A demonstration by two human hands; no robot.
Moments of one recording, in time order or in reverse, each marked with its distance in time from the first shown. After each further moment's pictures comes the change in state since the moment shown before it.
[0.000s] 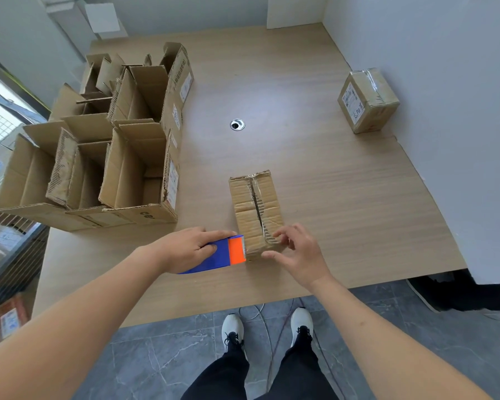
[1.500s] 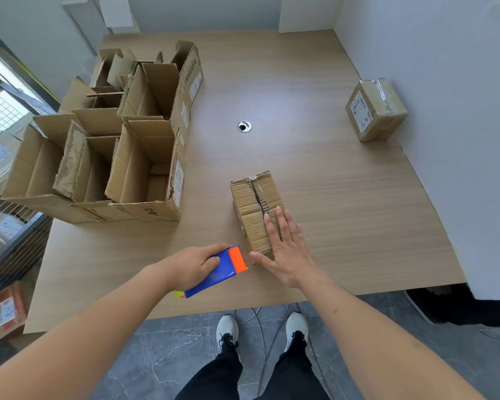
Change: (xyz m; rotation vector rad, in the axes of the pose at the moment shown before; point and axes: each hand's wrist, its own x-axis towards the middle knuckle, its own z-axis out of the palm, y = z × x) left_hand -0.003 -0.006 0.047 -0.167 0.004 -0.124; right_hand 0.023 -0.016 0.019 -0.654 -0.474 0.039
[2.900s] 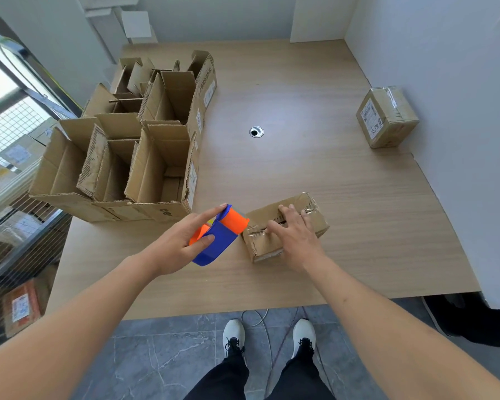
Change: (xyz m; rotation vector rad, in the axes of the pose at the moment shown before) left_hand -0.041 -0.015 -0.045 -0.277 0.347 0.286; right_hand 0.014 -0.019 -0.036 -0.161 0.098 -0.082
